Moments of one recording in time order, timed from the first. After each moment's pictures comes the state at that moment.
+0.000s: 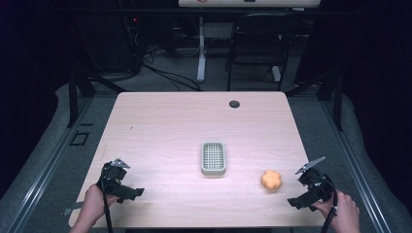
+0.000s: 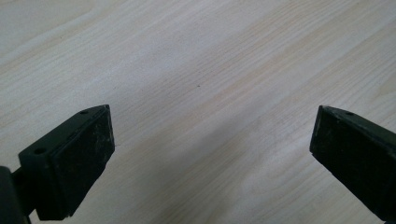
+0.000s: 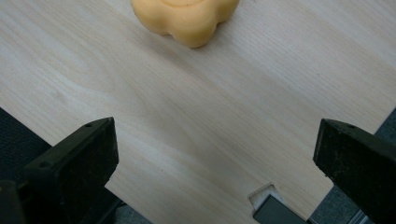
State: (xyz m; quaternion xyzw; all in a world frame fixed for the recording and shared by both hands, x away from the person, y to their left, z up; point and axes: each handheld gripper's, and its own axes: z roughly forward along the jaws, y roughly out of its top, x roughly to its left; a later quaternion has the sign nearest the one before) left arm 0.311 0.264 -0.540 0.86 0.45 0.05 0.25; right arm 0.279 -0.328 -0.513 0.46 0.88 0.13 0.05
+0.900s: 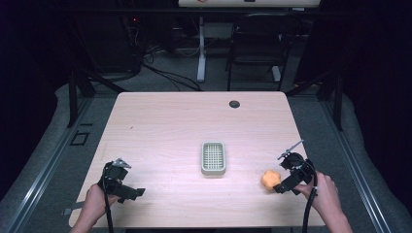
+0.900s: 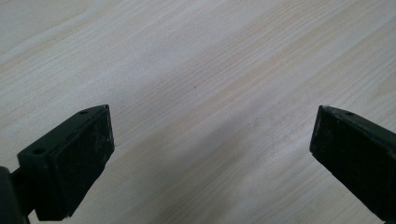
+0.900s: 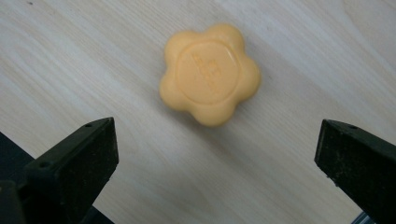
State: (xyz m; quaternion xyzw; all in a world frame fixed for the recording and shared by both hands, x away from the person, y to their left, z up) left arm 0.312 0.262 -0.541 0.86 0.45 0.05 0.24; right arm 0.324 -0.285 -0.499 0.45 0.88 0.12 0.03
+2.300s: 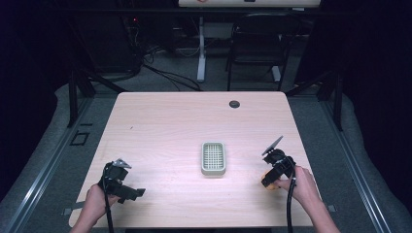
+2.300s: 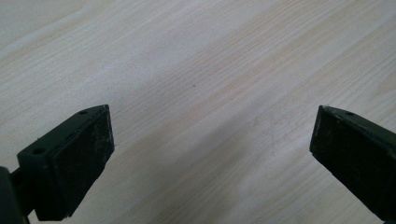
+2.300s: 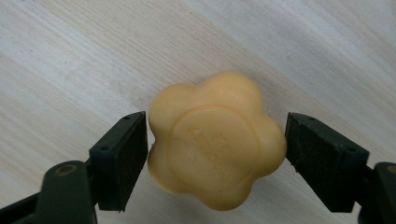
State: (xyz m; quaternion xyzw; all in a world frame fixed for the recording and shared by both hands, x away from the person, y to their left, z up) left arm 0.312 0.262 -0.542 0.86 0.45 0.05 0.24; right arm 0.362 -0.254 -0.533 0.48 0.88 0.06 0.01
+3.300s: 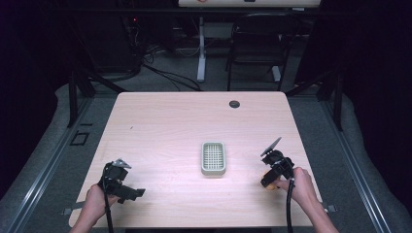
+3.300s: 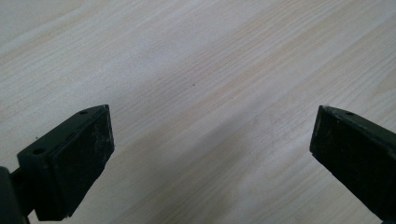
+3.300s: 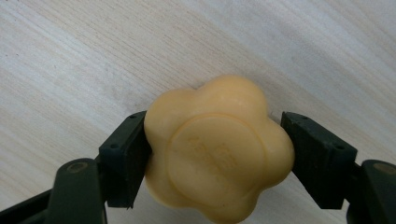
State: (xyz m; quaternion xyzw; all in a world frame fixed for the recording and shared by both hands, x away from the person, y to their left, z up) left arm 0.312 0.262 -0.542 0.86 0.45 0.04 0.24; right arm 0.361 -0.250 -0.541 0.49 0.87 0.06 0.02
